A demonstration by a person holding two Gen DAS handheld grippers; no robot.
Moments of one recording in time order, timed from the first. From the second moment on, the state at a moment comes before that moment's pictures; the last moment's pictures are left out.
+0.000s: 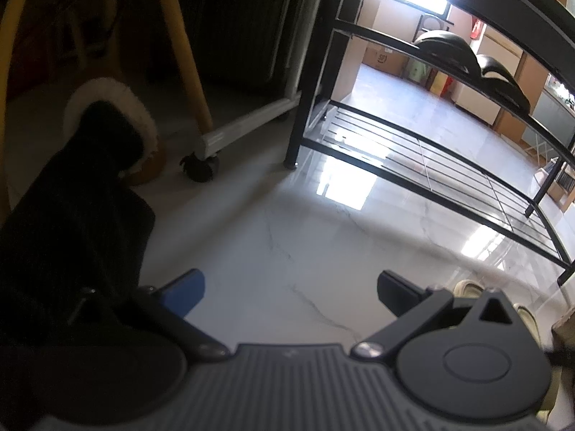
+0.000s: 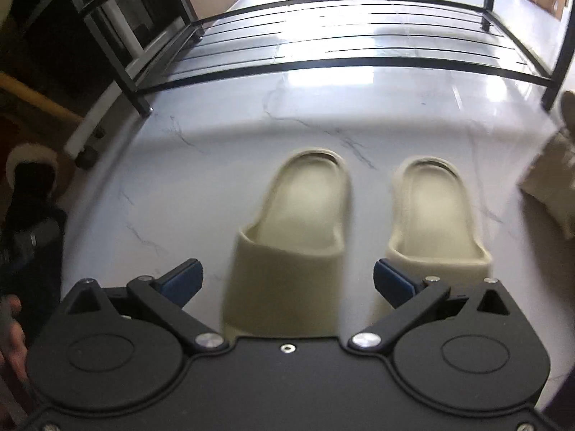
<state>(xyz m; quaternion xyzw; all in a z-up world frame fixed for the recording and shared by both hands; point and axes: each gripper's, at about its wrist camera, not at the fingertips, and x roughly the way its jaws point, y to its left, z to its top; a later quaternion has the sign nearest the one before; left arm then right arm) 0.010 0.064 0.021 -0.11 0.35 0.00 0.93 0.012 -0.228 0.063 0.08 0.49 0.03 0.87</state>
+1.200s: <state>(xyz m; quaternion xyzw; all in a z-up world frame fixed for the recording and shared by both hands) 0.015 0.058 0.016 -0.09 0.36 0.01 0.93 -0.029 -0.184 -0.019 -0.10 0.46 0.01 0.88</state>
